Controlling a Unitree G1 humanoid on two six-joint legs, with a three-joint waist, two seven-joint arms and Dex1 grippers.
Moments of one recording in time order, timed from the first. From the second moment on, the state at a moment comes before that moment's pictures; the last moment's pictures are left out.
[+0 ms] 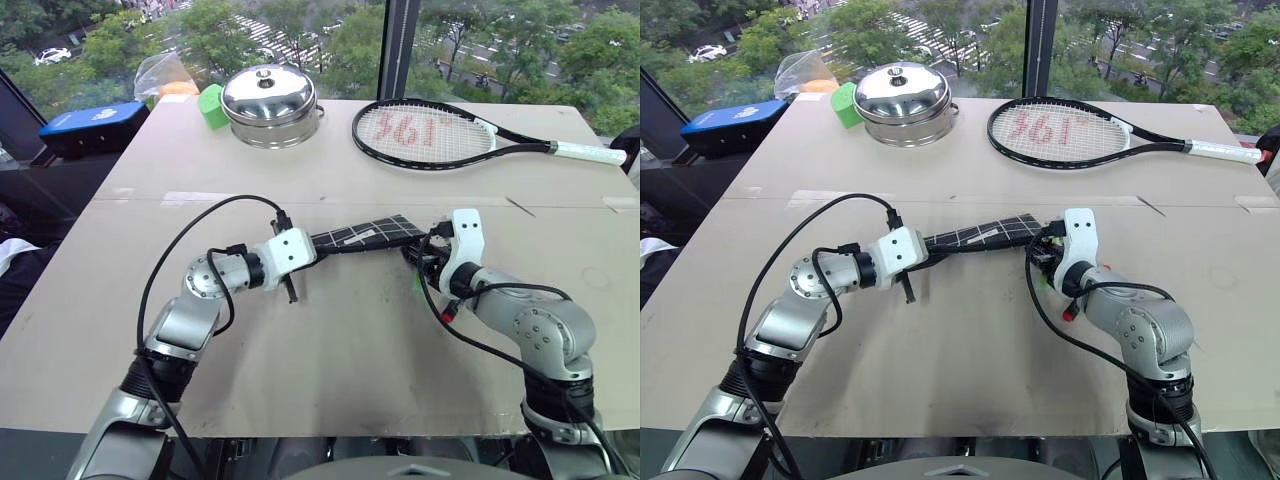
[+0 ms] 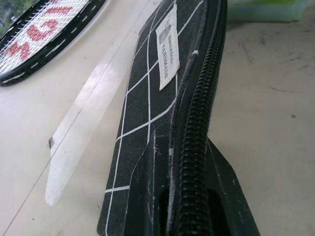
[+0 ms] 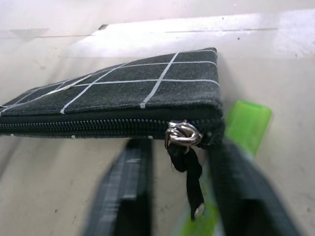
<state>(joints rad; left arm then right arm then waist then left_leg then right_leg) -0.33 0.62 -0.17 -0.07 0.00 0.06 -0.87 -0.32 -0.19 -0.05 -0.45 0.63 1.13 0.00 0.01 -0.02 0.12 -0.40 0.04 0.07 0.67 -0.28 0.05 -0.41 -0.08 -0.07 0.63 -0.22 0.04</state>
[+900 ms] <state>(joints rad) -0.35 0.56 -0.19 -0.12 0.02 0.14 -0.83 -0.43 -0.20 0.11 -0.43 0.62 1.17 0.17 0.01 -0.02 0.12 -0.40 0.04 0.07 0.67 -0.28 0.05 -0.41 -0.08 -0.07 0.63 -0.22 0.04</state>
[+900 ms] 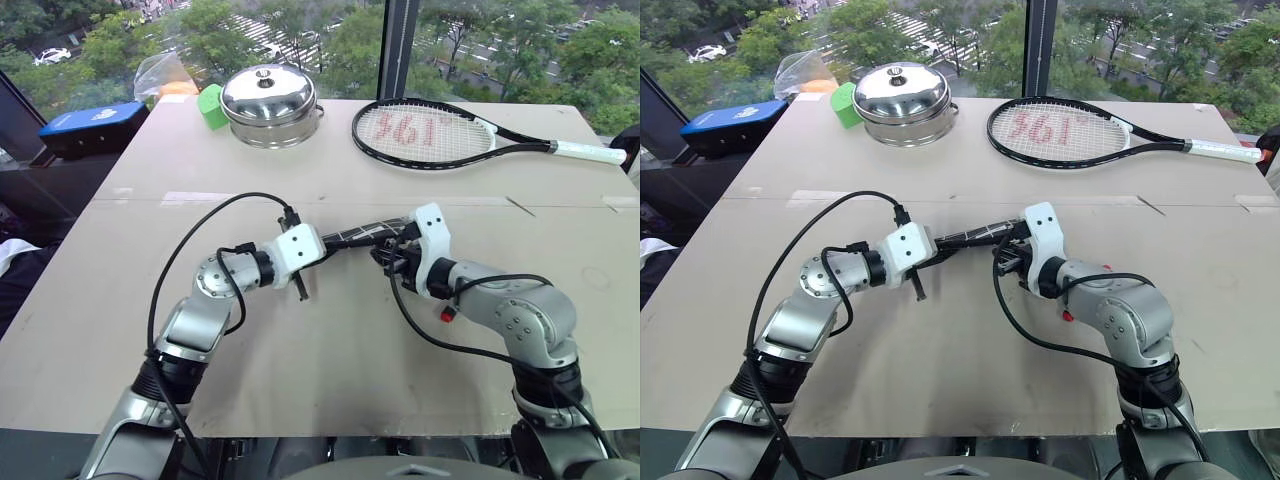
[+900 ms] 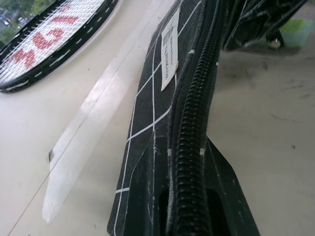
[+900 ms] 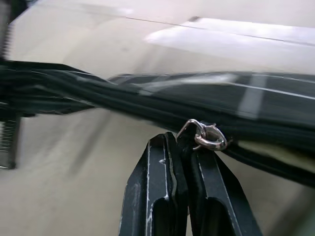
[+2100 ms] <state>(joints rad) -0.38 0.47 -0.19 -0.11 -0.07 0.23 -0.83 -0.31 -0.37 -0.08 -0.71 0.71 1.17 0.35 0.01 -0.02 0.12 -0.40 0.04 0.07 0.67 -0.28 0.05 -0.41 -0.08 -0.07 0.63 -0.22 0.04</state>
